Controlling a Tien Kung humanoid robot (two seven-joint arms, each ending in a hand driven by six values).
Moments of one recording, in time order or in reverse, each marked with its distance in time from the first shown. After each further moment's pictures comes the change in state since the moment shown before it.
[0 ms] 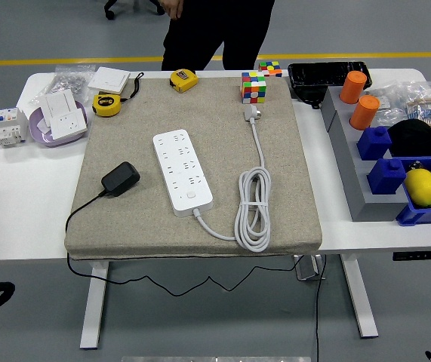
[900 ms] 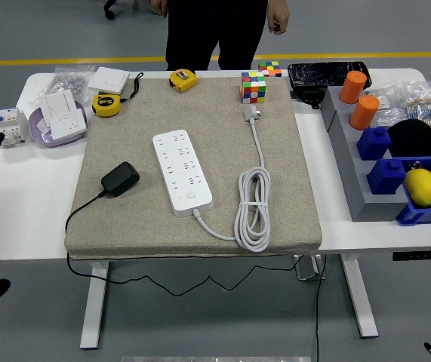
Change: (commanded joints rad) left arm -0.034 0.000 0.003 0.000 0.213 -0.047 0.206; right arm 0.023 0.000 0.006 0.000 0.007 -0.002 0.004
